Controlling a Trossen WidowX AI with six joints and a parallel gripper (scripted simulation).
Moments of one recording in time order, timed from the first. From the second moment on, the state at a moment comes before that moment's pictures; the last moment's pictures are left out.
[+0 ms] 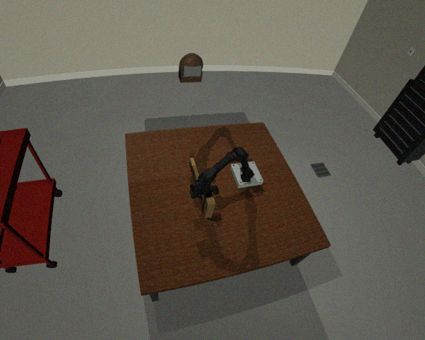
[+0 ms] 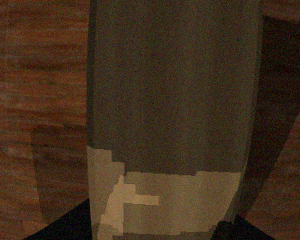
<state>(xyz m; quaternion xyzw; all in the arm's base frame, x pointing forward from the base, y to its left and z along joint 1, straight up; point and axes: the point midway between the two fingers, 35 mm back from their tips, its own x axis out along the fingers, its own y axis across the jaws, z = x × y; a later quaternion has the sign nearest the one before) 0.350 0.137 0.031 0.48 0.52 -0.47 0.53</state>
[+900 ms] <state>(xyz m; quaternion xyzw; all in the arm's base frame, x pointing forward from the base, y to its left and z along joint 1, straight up) 0.348 0.136 0.051 0.48 0.52 -0.47 0.53</state>
